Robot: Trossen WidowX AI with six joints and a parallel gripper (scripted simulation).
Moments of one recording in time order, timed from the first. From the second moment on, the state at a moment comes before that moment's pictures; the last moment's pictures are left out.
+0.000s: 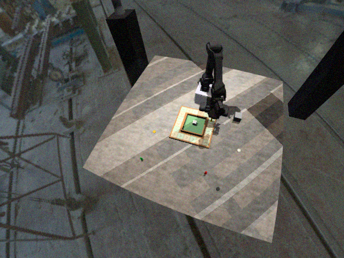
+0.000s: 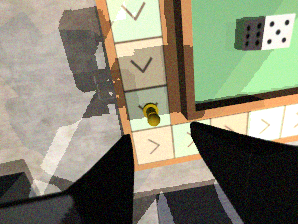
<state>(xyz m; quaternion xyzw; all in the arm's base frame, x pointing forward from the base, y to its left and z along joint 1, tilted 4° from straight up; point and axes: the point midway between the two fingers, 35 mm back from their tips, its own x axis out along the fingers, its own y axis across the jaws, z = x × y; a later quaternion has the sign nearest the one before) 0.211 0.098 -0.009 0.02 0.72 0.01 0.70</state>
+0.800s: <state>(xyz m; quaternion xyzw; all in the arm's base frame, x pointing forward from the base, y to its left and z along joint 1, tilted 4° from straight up) 0.211 0.102 -0.044 0.02 0.72 0.01 0.70</state>
